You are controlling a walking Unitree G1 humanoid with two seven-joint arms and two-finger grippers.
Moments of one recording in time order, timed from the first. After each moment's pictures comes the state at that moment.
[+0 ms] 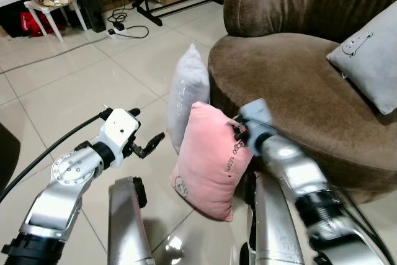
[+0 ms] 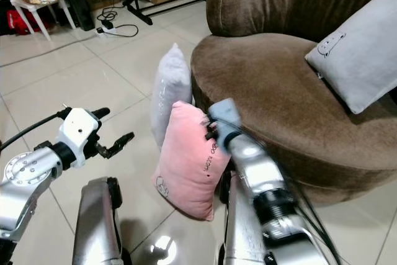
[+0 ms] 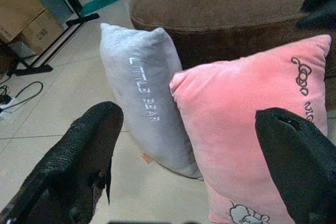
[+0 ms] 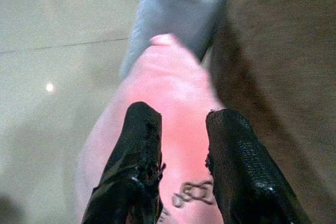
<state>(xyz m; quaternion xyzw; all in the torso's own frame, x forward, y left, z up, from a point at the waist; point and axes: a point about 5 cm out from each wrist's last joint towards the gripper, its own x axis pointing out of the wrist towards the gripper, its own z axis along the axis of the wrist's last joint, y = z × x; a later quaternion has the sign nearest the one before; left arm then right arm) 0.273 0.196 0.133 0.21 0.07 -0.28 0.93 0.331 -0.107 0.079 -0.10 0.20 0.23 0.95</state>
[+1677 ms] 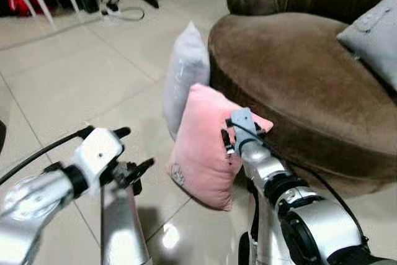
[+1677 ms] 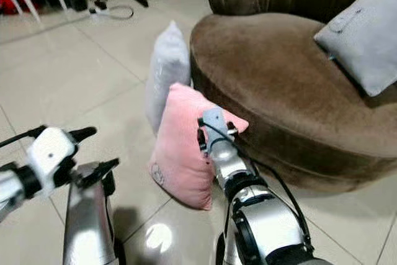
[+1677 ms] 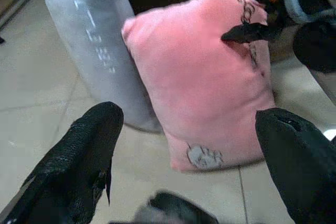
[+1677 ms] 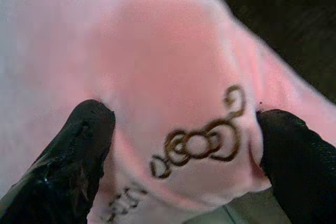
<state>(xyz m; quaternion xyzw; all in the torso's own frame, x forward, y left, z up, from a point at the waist) 0.208 0.208 0.161 0.23 0.12 -0.32 0.91 0.342 -0.092 0.046 -0.14 0.24 0.04 0.96</state>
